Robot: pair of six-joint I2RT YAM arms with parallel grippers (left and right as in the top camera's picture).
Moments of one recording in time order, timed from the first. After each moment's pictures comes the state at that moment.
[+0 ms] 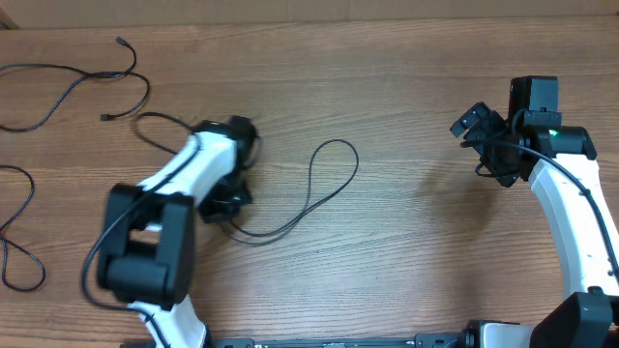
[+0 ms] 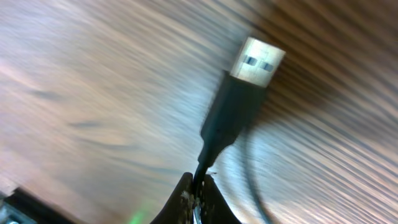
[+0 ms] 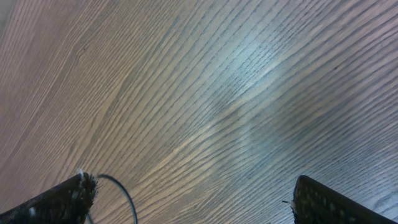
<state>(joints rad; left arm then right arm) -0.22 1.91 1.21 -1.15 -0.21 -0.73 -0.08 1.50 1.20 -0.82 -0.07 0.72</state>
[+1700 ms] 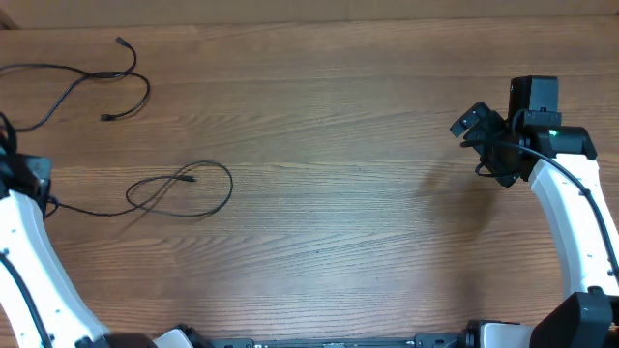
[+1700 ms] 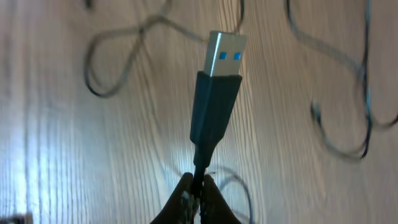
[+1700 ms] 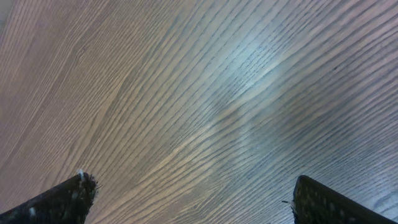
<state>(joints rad) 0.60 1.42 1.48 -1.14 -0.26 -0.86 -0.08 1.50 1.20 -0.82 -0.07 0.72</state>
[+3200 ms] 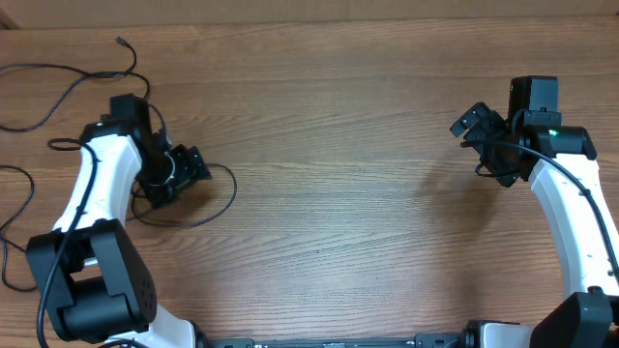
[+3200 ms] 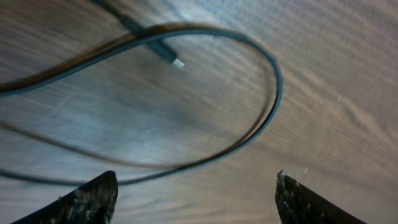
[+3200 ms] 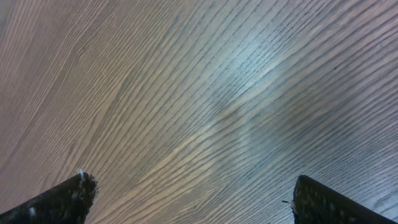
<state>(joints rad) 0.19 1.76 1.24 -1.00 0.25 -0.34 -0.08 1.50 1.20 -0.82 -0.07 0.72</state>
